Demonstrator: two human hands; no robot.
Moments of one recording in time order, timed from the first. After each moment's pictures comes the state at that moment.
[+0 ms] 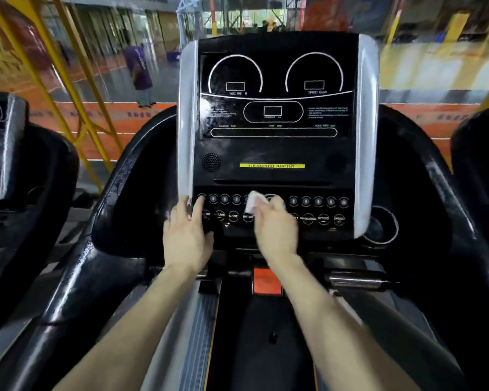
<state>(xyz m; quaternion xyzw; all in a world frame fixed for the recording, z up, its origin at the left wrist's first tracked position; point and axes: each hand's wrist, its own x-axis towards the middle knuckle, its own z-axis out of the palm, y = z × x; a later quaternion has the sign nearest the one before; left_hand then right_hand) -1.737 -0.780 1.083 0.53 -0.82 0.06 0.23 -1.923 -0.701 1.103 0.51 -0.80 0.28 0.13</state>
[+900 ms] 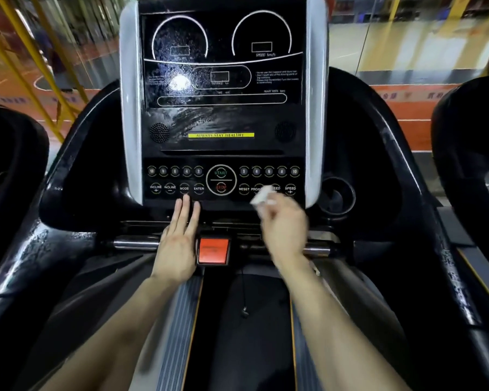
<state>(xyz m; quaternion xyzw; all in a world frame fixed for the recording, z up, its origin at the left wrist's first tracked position) -1.782 -0.716 1.000 0.43 -0.88 -0.02 0.19 -2.010 -0.615 1.055 0.44 -0.79 0.43 0.06</state>
